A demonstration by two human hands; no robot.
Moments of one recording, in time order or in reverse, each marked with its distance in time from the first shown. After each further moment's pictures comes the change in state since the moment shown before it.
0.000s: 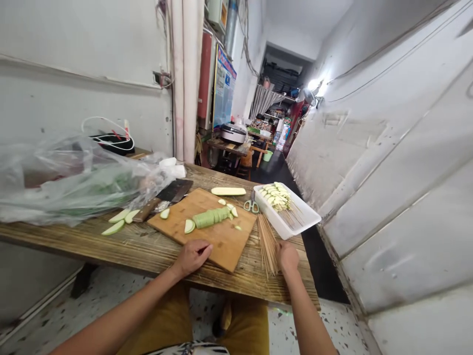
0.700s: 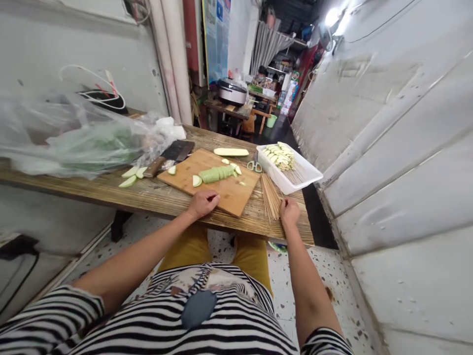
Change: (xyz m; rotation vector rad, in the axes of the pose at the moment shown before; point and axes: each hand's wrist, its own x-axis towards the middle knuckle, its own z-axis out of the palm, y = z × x) left_hand 0.002 0.003 -0.004 -0.034 -0.067 -0.117; right_hand -0.013 0.017 0.035 0.098 0.259 0.042
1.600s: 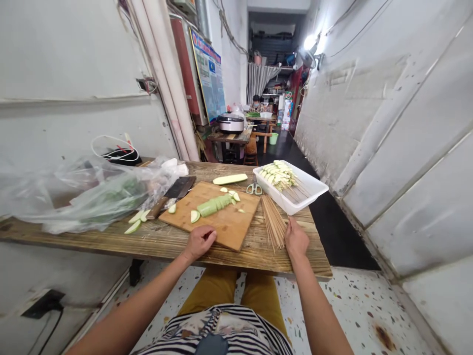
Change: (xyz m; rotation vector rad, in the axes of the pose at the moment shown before) left_hand -0.006 -0.001 0.002 0.102 0.028 0.064; right_hand -0.015 -0.008 -0.004 0.183 0.169 0.046
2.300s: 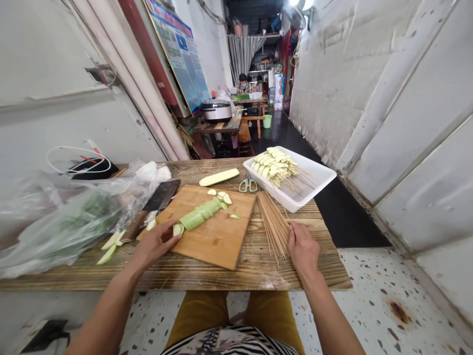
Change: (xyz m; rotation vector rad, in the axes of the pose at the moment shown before) left_hand 0.041 -0.077 -0.071 0.296 -0.320 -0.248; right_hand -0.010 0.002 -0.006 0.204 0.115 -0.171
